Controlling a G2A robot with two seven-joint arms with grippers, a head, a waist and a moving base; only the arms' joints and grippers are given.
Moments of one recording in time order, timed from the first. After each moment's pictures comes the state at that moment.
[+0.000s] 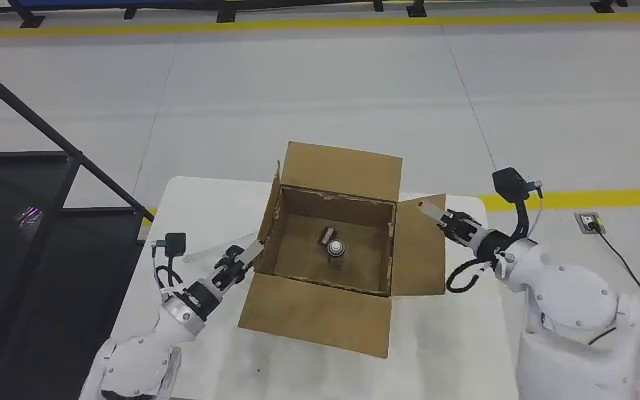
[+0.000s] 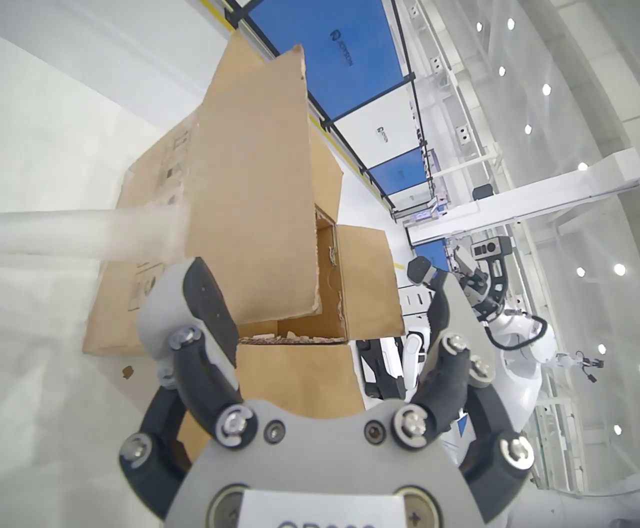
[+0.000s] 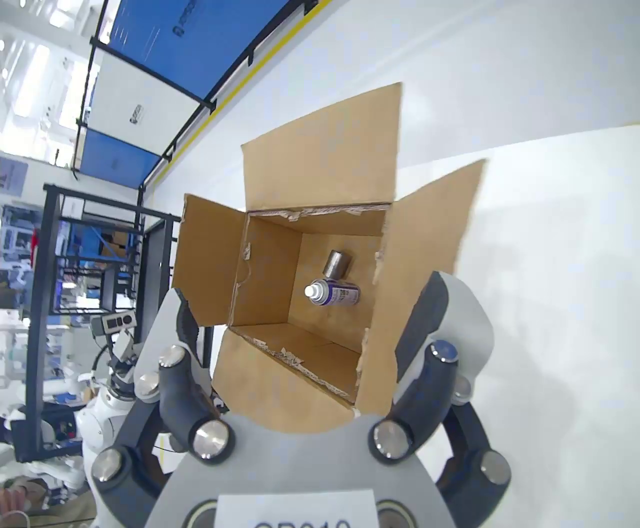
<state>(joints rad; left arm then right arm) 1.33 -1.22 -1.54 -1.90 0.18 -0.06 -0.54 -0.97 -1.51 1.77 -1.90 -0.76 0.20 1.18</state>
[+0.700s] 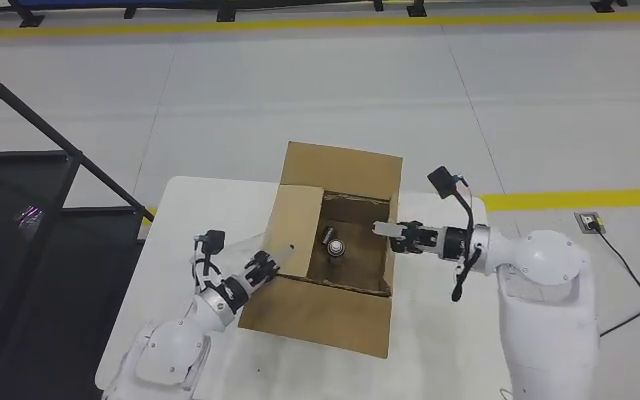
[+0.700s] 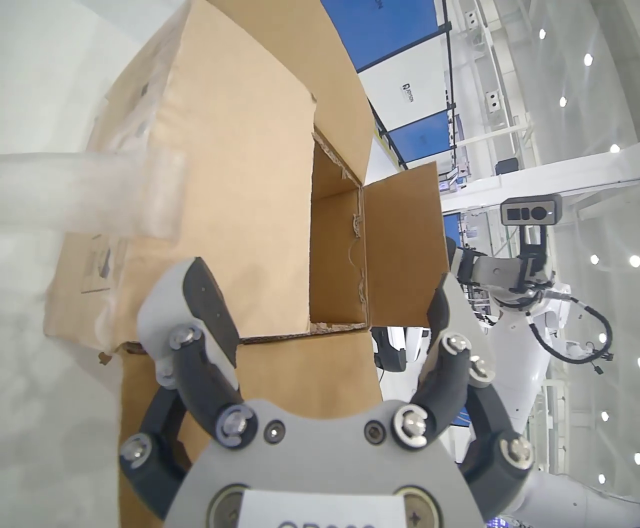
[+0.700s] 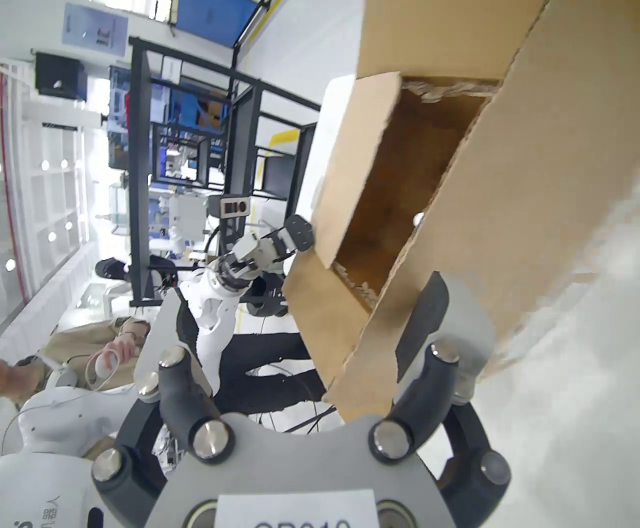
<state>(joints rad) 1.22 -1.23 -1.39 -1.77 0.21 0.00 -0.55 -0.80 -1.47 1.61 -1.62 -0.34 0.05 1.41</state>
